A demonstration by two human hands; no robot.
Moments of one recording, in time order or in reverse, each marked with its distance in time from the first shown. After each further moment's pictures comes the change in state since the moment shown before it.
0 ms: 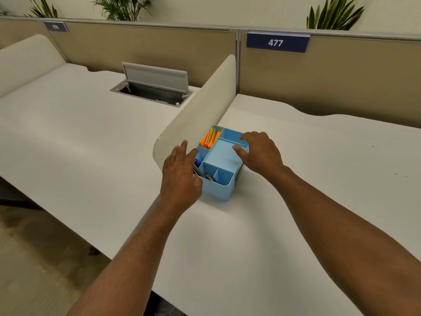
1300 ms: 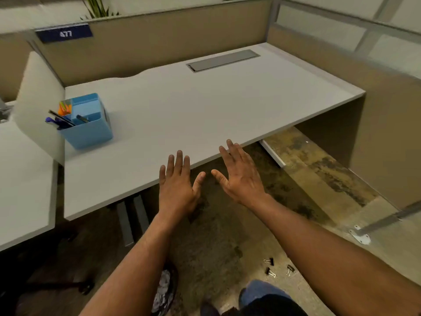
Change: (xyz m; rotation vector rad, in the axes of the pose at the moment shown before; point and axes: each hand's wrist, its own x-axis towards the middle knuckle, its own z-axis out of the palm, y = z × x) left_hand -0.380 0.022 -0.010 -0.071 -0.324 0.830; right_hand -0.584 -0.128 -0.031 -0.367 0.235 0.668
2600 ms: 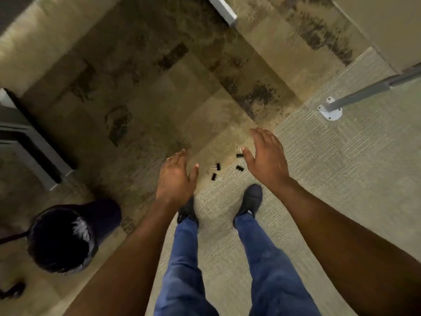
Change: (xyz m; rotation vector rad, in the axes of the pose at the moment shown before) left_hand -0.011 0.287 0.414 -0.086 -0.599 -0.010; right_hand -0.206 0.473 0.225 0.253 -0.327 0.522
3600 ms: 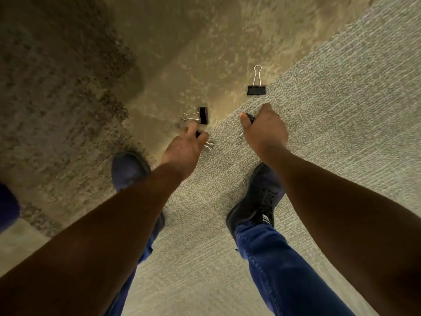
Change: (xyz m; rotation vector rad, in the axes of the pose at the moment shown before) left_hand 0.157 -0.156 0.482 0.273 -0.409 0.261; right_hand 0.070 0.215 0.465 -0.078 -0.278 0.501
